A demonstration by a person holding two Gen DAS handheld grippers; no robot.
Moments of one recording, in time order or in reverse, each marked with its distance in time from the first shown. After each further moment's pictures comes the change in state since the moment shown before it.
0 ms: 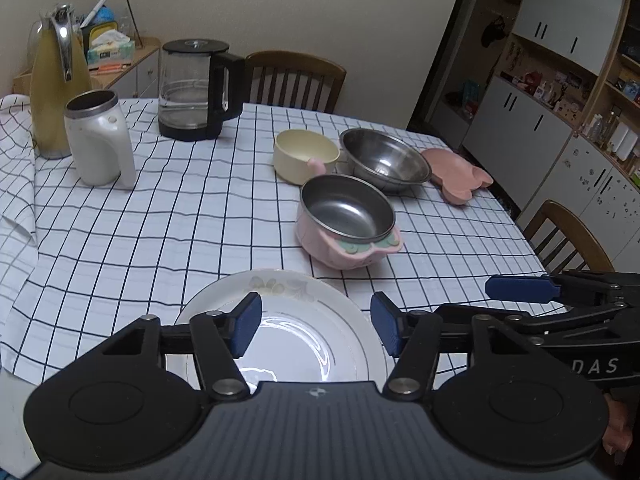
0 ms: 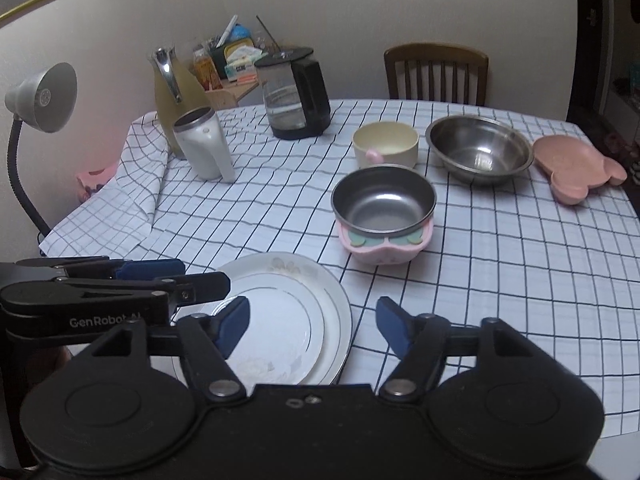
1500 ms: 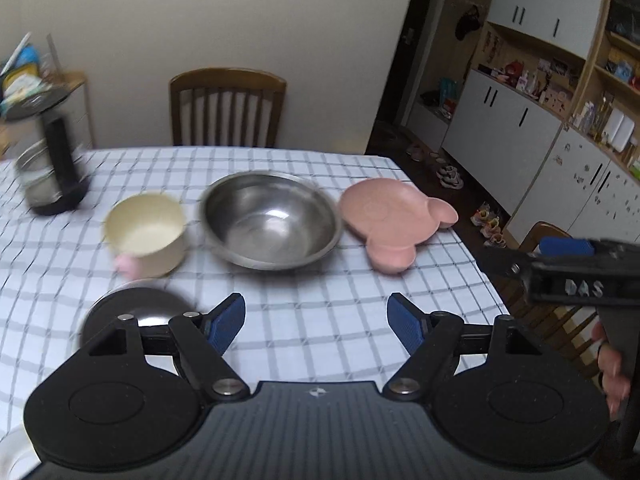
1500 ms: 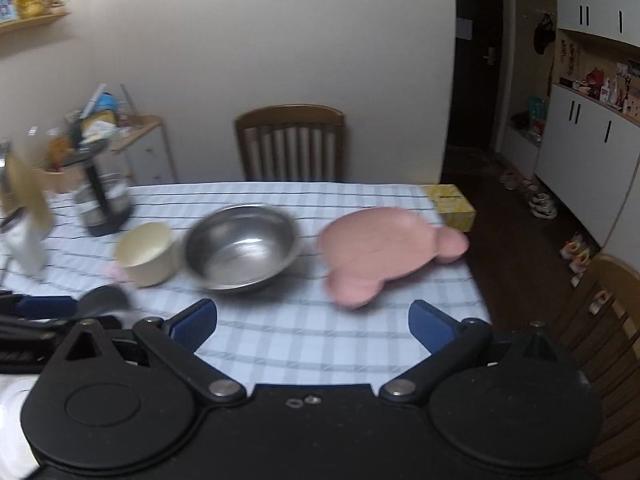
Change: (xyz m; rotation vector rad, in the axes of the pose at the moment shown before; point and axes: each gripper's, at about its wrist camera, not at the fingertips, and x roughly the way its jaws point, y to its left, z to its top) left arm 0.179 -0.191 0.105 0.083 -0.026 -0.015; right arm -0.004 -0.259 0.080 0.050 -0.171 -0.302
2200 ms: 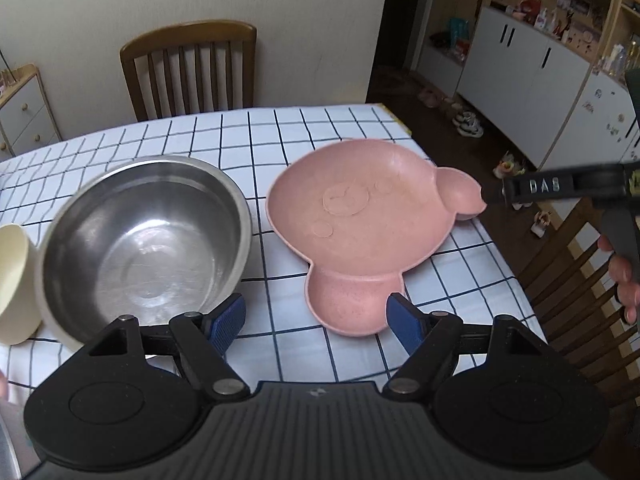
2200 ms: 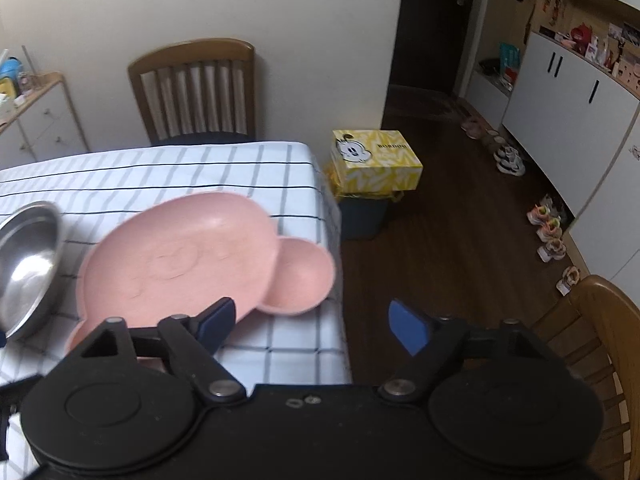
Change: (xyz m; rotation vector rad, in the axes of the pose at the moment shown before) left arm 0.186 -0.082 0.042 0.047 0.172 0.073; right arm 0.190 -0.172 0.056 0.018 0.206 -0.121
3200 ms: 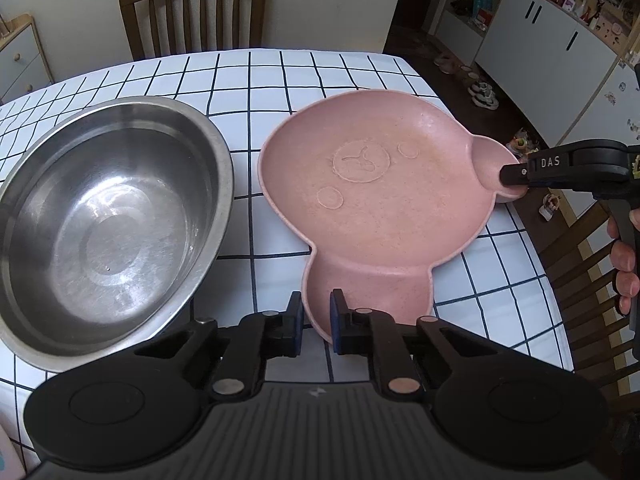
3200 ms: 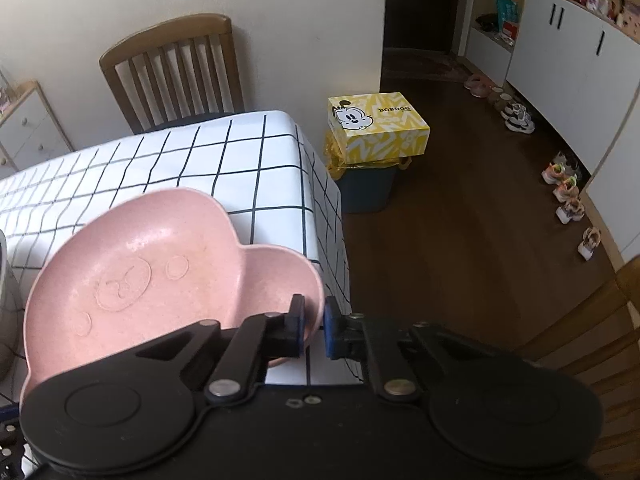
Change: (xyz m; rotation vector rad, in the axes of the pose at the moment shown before) left arm 0.054 0.003 0.006 -0.061 0.142 0.000; right arm 0.071 -0.022 0.015 0.099 0.085 0.051
